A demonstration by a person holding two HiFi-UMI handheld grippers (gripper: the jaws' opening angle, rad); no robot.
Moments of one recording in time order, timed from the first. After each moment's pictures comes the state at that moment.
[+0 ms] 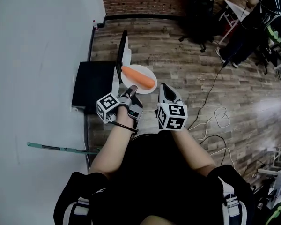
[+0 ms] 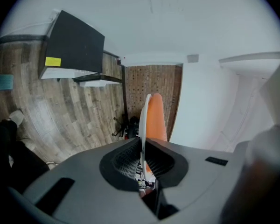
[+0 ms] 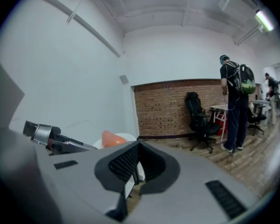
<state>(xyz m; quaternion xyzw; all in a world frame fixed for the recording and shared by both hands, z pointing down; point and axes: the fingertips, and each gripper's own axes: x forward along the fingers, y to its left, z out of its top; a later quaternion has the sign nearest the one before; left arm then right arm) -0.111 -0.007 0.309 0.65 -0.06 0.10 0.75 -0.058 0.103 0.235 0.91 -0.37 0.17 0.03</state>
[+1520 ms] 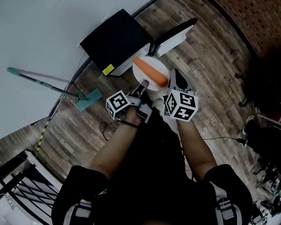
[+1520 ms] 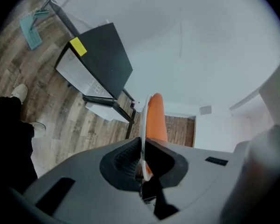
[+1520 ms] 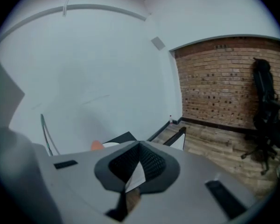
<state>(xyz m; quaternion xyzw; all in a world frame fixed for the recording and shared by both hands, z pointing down) 0.022 -0.072 0.445 0.54 -0.32 -0.14 0.76 0.153 -0.094 0.378 0.70 -0.64 0.28 0.12</state>
